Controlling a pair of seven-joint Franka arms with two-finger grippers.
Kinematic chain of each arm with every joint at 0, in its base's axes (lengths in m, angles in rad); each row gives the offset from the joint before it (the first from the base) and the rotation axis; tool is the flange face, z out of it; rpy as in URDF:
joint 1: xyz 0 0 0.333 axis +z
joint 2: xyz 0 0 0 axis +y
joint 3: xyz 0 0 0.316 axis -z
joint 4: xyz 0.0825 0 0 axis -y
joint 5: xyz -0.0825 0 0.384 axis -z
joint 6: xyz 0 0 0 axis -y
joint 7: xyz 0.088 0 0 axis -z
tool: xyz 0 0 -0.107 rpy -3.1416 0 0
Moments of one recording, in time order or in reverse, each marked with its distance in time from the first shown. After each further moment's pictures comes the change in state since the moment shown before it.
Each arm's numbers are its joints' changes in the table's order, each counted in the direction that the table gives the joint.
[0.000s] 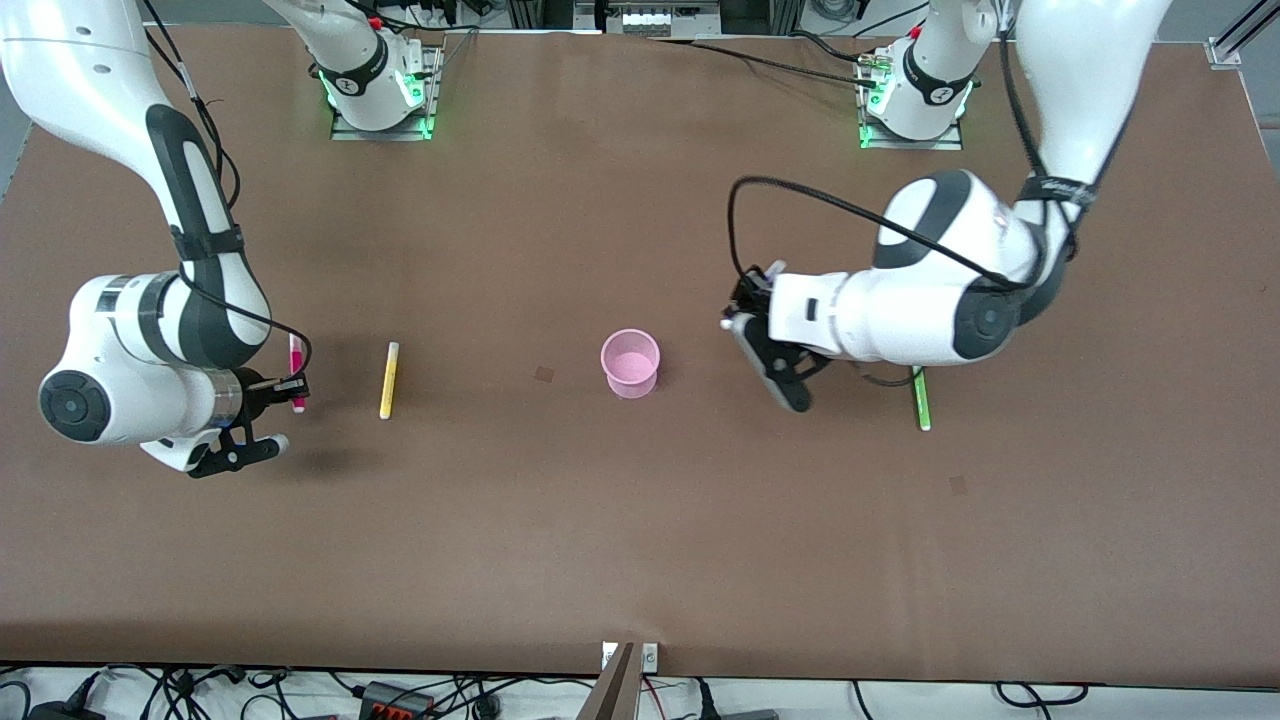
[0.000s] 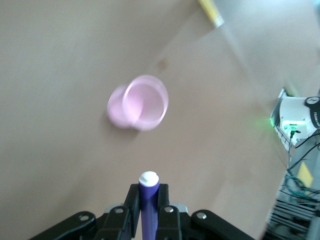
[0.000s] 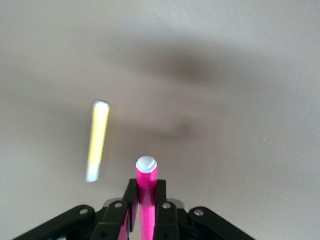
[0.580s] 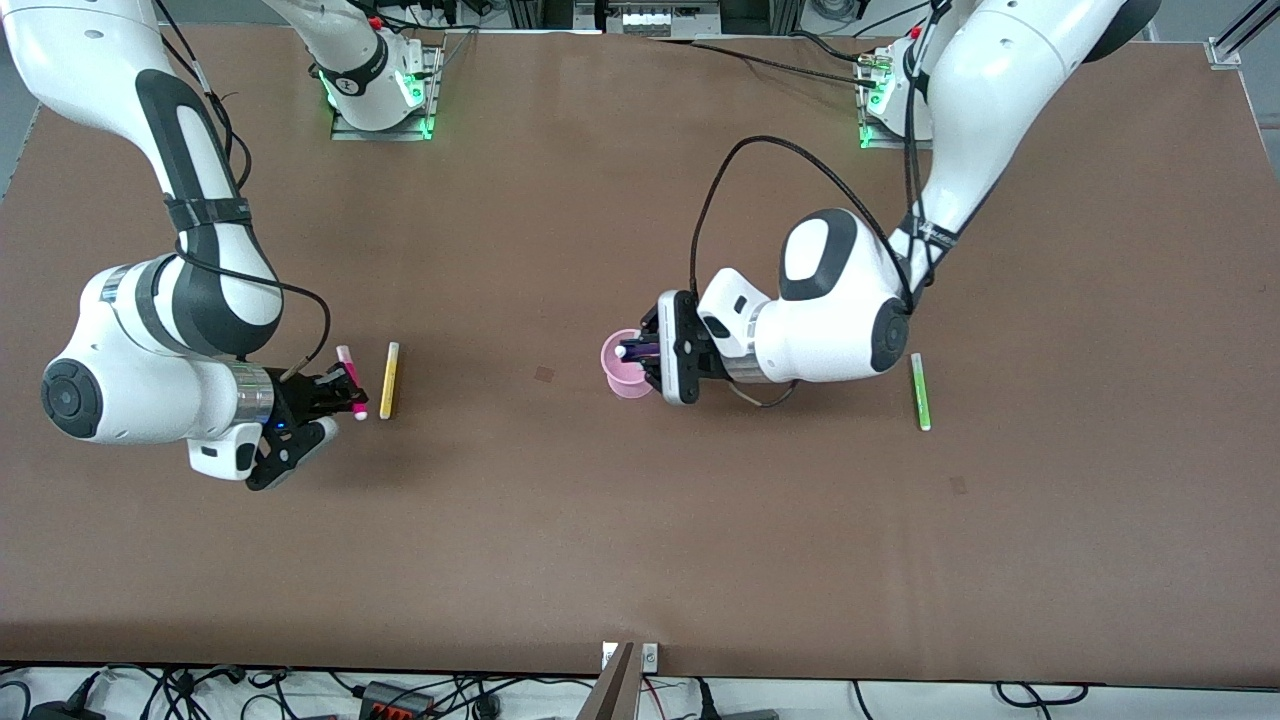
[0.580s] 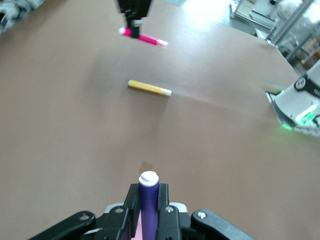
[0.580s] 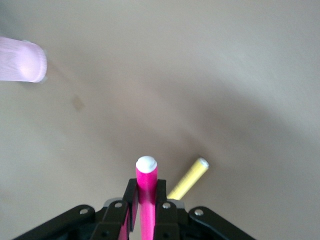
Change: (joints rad) left arm -0.129 0.157 0.004 0.002 0.255 0.396 0.770; right arm 0.007 -0.003 -0.107 0.084 -0.209 -0.005 -0.325
